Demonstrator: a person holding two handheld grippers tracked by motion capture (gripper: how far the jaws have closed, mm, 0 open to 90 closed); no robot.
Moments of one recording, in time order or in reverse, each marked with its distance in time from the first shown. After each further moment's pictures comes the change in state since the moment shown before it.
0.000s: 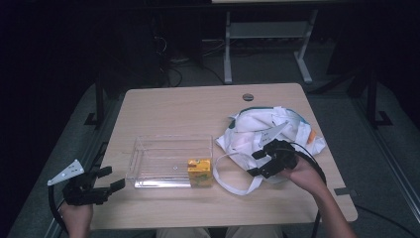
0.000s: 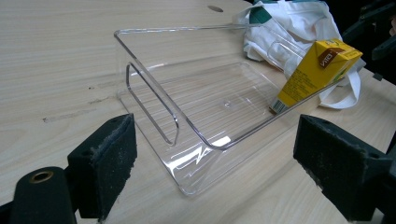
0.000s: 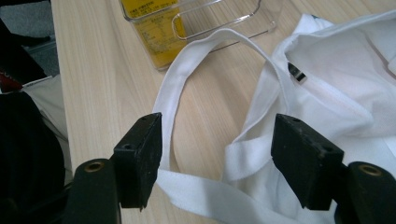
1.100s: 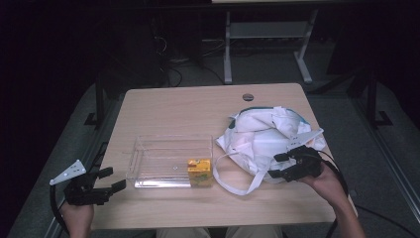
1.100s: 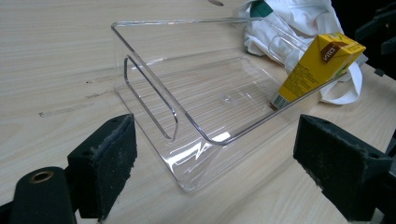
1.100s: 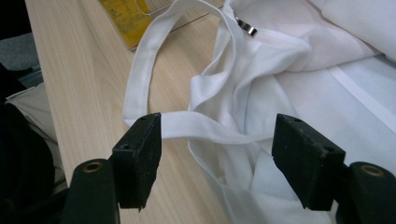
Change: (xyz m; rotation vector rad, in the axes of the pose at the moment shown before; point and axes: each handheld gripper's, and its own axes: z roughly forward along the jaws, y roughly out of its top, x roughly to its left) left arm 0.000 -0.001 0.003 0.025 -0.001 0.003; right arm -0.007 -0.059 -0.033 -0.089 -0.075 0.151
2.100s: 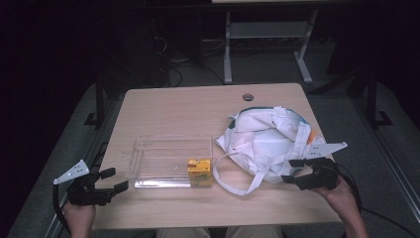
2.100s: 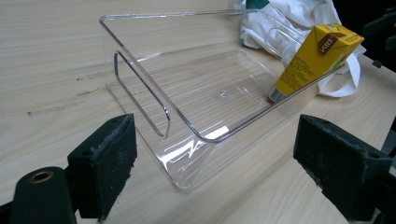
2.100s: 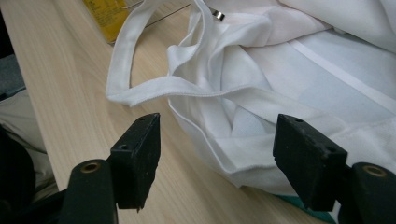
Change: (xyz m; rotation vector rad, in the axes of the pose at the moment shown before) left arm -0.002 0.000 0.004 0.024 -0.014 0.017; right arm 0.003 -0.044 -0.021 -0.094 -0.091 0.059
